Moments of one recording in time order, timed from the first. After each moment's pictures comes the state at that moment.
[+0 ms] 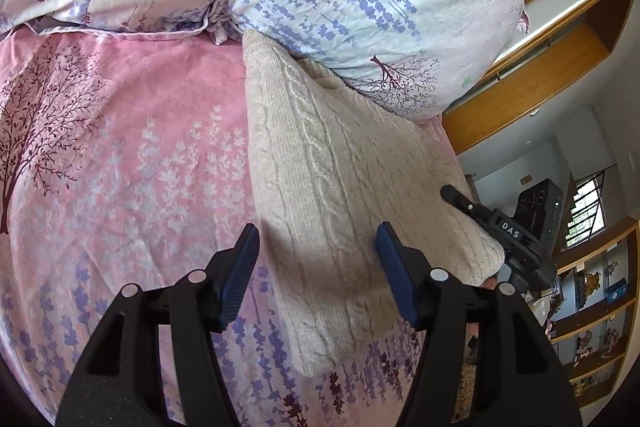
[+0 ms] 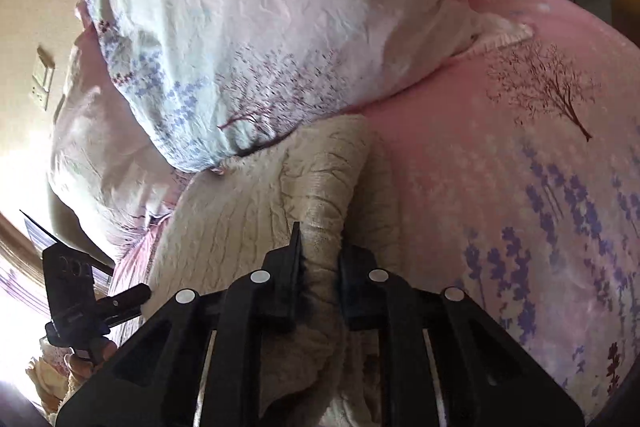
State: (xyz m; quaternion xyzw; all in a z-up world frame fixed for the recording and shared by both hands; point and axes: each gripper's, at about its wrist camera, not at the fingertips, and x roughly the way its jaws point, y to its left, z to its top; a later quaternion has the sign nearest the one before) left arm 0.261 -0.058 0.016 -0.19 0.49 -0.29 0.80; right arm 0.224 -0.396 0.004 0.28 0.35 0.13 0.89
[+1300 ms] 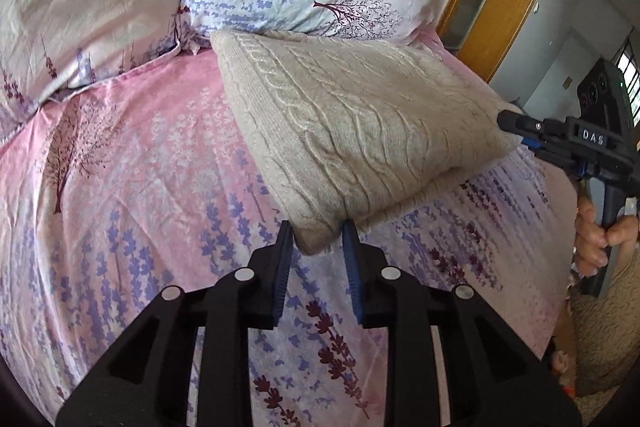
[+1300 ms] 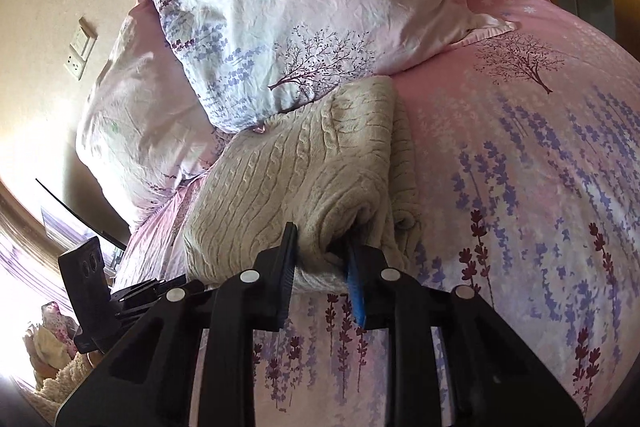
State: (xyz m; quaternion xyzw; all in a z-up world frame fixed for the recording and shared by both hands) left arm 0.178 -0.099 0.013 0.04 0.44 -0.27 0.86; right arm 0.141 -0.378 0.012 0.27 0.35 0.15 0.89
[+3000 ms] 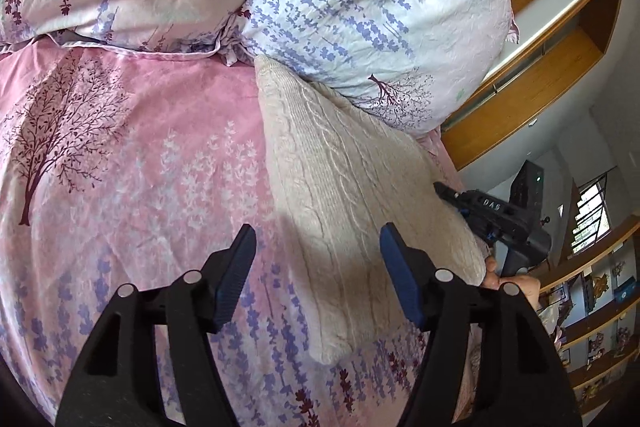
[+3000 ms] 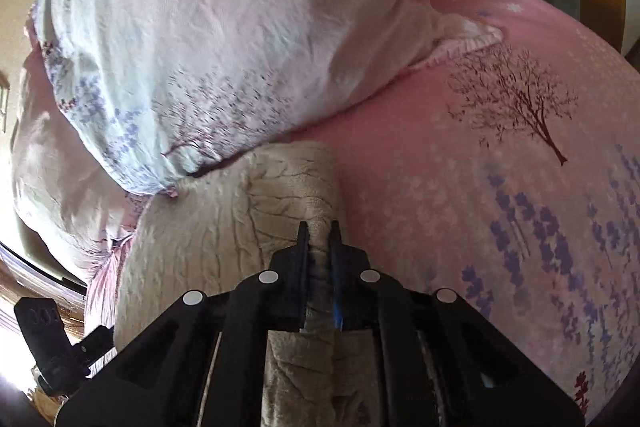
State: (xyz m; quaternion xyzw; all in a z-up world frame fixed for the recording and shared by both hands) left arm 0.254 -0.052 0.019 -0.21 0.46 -0.28 0.82; right arm 0.256 -0.408 -0.016 0.28 0.39 0.05 0.88
